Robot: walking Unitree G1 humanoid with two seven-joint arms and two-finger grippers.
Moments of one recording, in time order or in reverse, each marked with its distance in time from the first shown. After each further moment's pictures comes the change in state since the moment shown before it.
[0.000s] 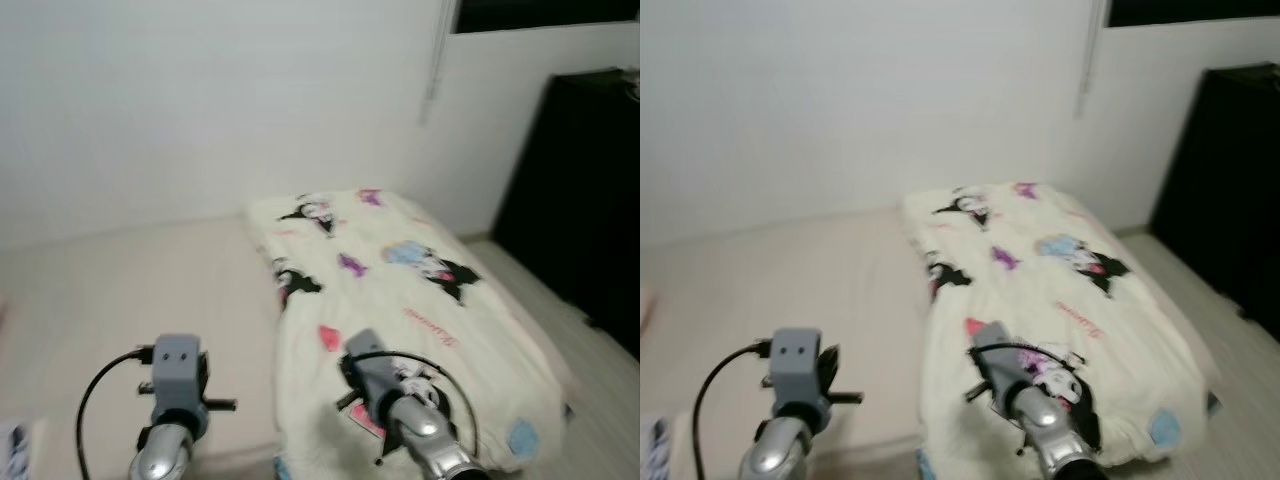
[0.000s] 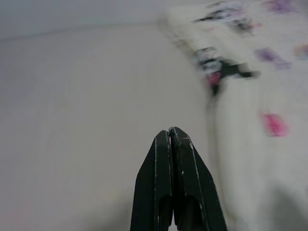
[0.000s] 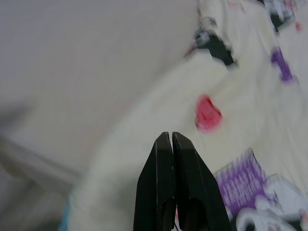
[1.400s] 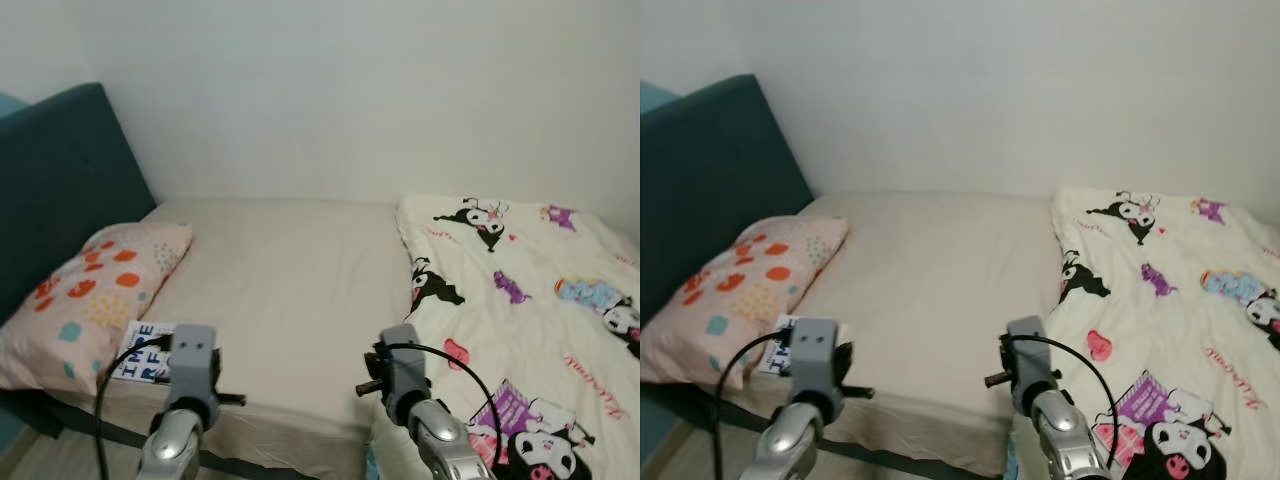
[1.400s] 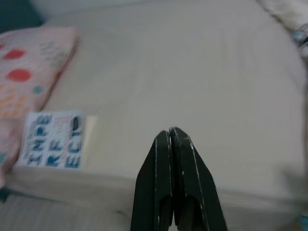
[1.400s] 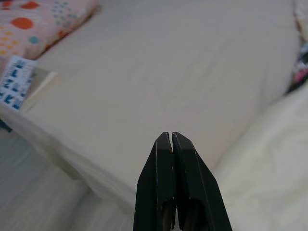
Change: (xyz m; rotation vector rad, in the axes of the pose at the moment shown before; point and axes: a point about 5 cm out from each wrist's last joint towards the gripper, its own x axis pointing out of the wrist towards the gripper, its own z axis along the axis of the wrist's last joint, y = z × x) left arm 0.023 -0.027 0.001 0.034 0.045 -0.135; right arm -0.024 -0.018 -0.016 0.213 -0.006 -0.185
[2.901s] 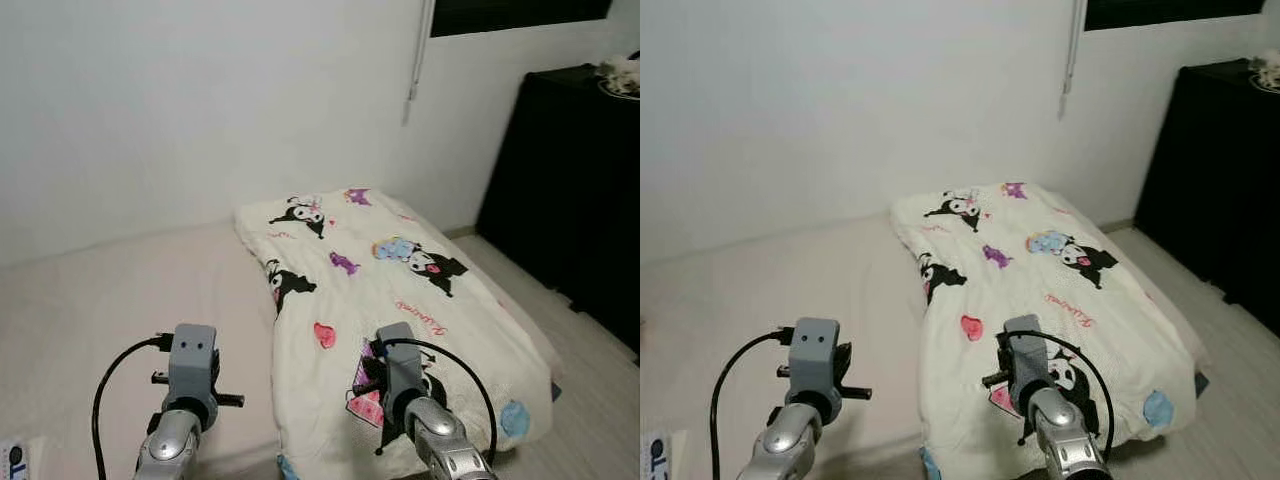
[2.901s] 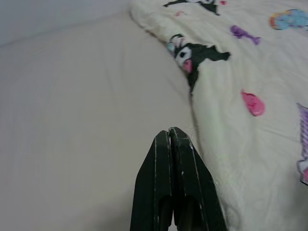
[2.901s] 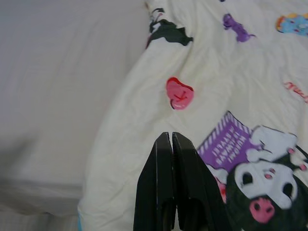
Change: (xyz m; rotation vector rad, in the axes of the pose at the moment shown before) left arm -0.006 0.010 -0.003 0.010 0.013 0.075; right arm 0.008 -0.002 0.009 -0.012 0.041 0.018
